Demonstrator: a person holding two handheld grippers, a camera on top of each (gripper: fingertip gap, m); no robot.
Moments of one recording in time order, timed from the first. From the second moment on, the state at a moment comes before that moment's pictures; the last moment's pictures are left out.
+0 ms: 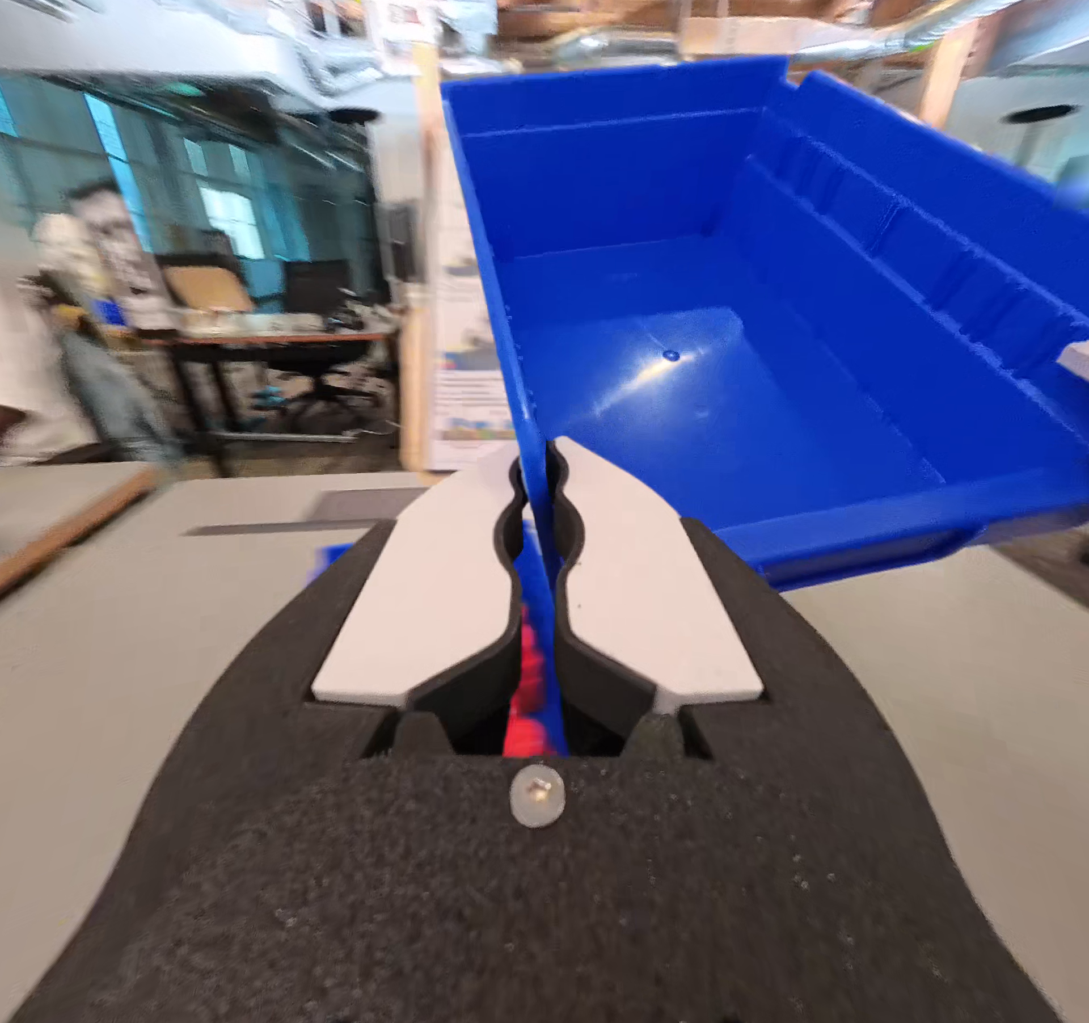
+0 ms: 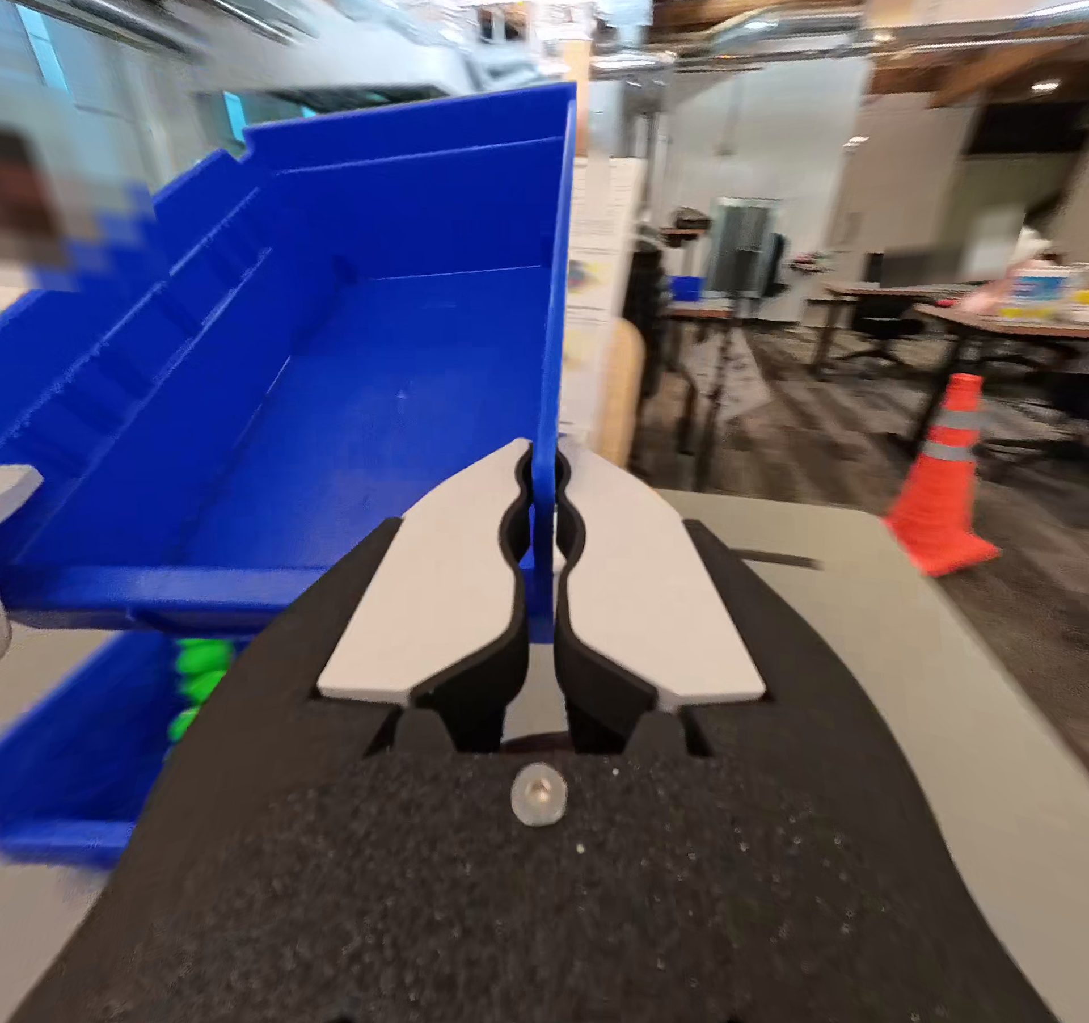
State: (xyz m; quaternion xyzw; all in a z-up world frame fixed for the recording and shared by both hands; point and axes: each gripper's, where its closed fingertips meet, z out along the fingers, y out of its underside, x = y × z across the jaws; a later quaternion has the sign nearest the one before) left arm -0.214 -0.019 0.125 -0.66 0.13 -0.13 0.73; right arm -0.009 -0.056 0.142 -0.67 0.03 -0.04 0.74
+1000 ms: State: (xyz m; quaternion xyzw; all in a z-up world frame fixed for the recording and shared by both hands) left arm 0.020 -0.058 -0.064 -0.74 0.32 -0.29 0.51; right arm 0.288 -0.132 -0.045 -0.75 0.22 -0.12 0.61
